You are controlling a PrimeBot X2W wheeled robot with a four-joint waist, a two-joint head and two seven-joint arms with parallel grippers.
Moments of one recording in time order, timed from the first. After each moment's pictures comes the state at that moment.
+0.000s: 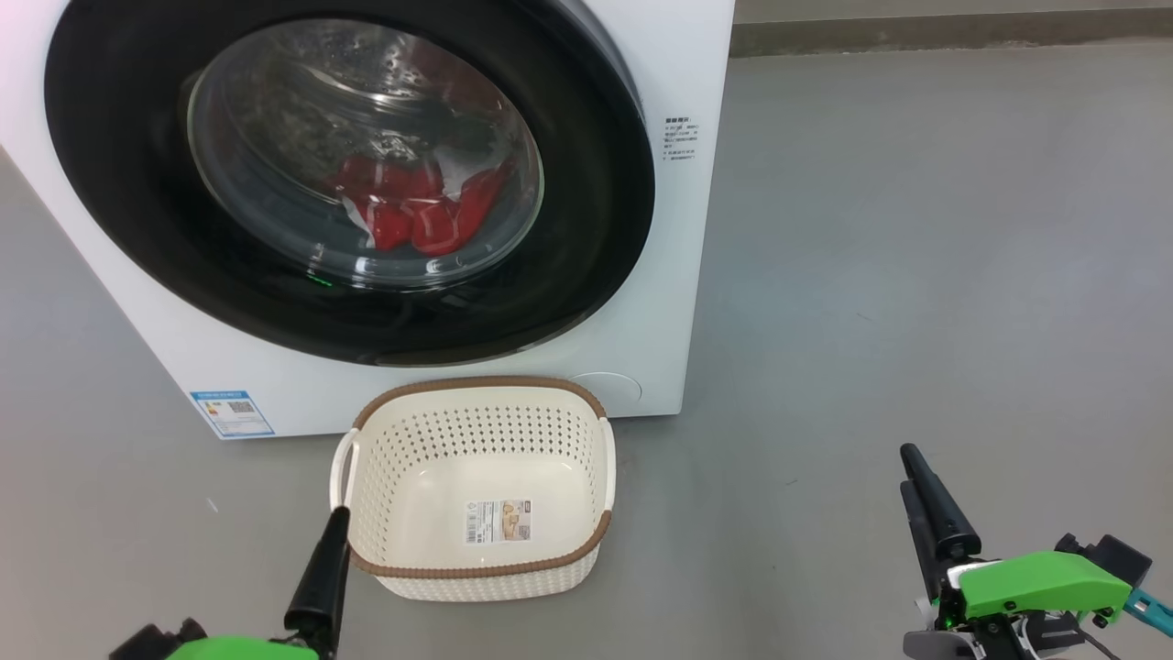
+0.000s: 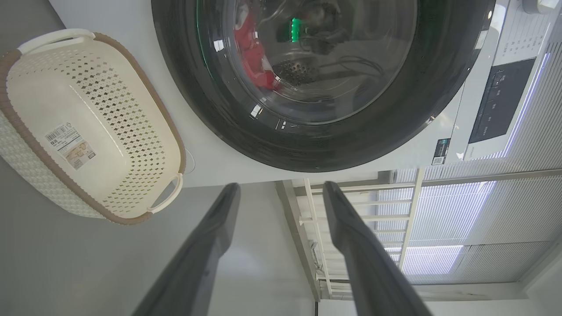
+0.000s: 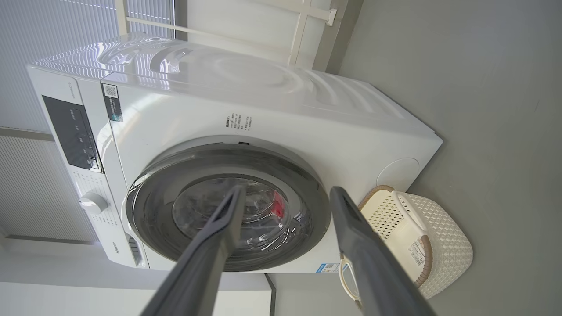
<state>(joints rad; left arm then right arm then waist) -0.07 0.03 -0.03 0.35 -1.50 -0.12 0.01 -0.07 -0.01 -0.01 0.36 1.52 0.13 0.01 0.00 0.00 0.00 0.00</state>
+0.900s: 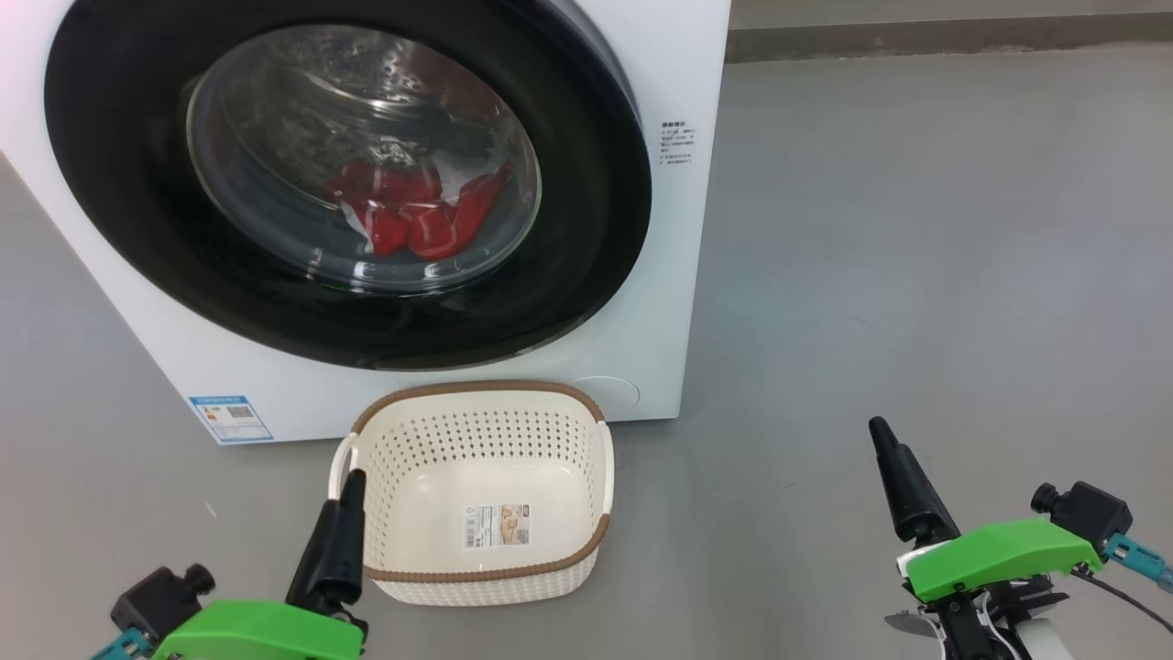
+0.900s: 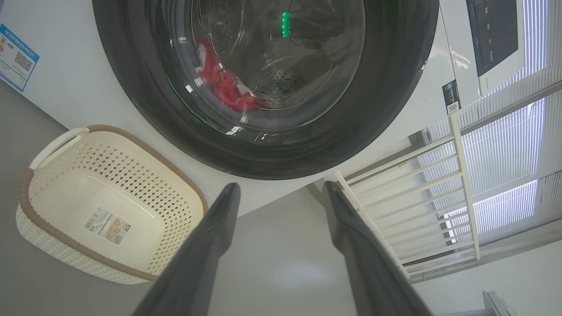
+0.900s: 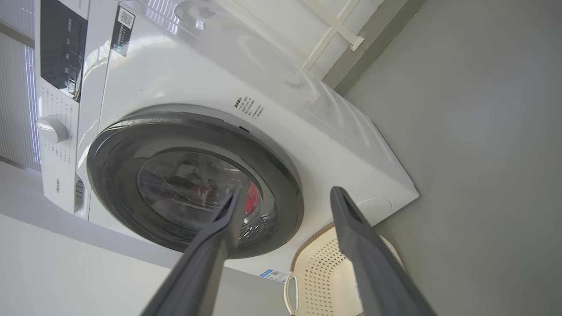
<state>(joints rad) -0.13 0.03 -0.05 0.31 -1.11 -0.09 -0.07 -0.13 -0.02 0.04 0.39 1.17 0.13 -0.07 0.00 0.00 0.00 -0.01</state>
